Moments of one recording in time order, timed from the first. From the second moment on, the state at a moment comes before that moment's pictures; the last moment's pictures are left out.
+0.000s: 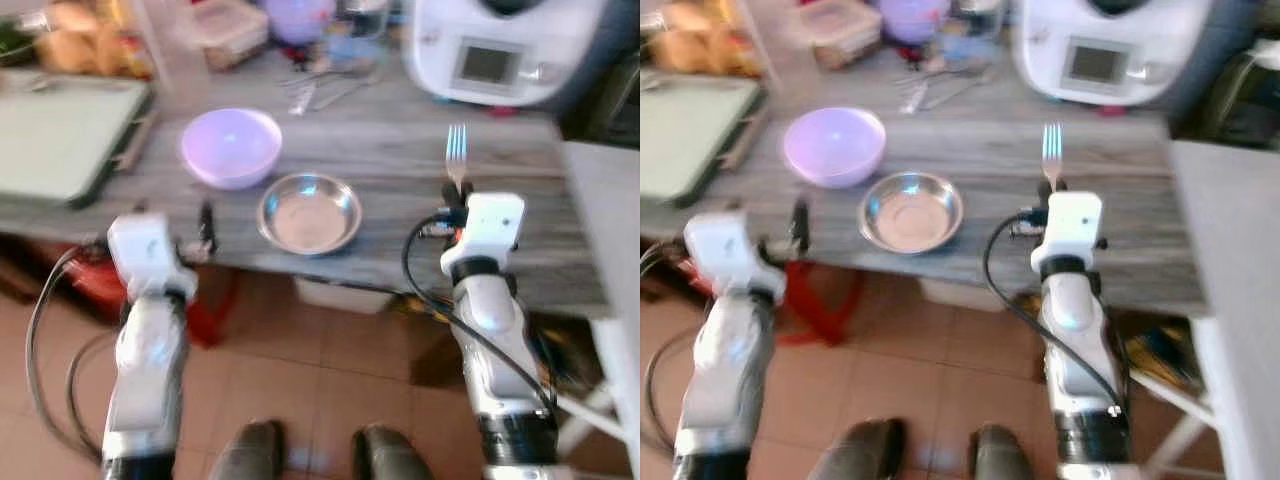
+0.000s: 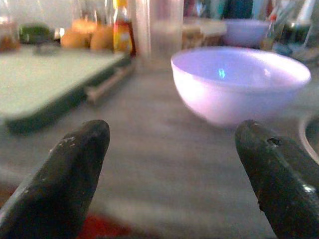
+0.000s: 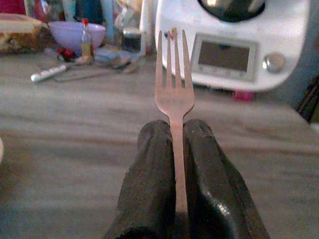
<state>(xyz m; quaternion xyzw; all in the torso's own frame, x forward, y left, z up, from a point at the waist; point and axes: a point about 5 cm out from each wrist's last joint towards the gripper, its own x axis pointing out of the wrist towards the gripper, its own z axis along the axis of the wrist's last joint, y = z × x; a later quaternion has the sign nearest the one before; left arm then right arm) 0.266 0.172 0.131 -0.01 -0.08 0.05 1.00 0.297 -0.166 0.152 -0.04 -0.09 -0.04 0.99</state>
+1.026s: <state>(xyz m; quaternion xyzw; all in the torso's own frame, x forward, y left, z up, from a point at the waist) 0.261 0.159 0.137 0.01 -0.08 0.01 1.00 0.345 -0.130 0.143 0.17 0.01 -0.07 0.98</state>
